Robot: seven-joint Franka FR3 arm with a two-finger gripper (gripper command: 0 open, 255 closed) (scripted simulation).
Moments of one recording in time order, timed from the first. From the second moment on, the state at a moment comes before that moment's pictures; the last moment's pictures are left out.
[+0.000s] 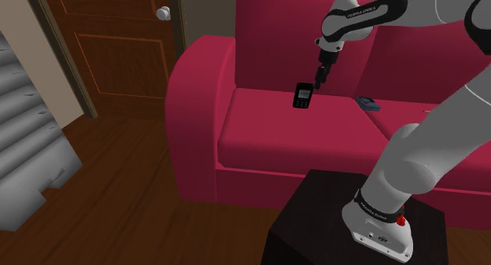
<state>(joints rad) -0.03 -0.29 -0.61 -2.19 -0.18 1.96 -0.65</state>
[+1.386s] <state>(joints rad) -0.15 0.32 -0.72 -1.83 0.29 2.07 -1.17</state>
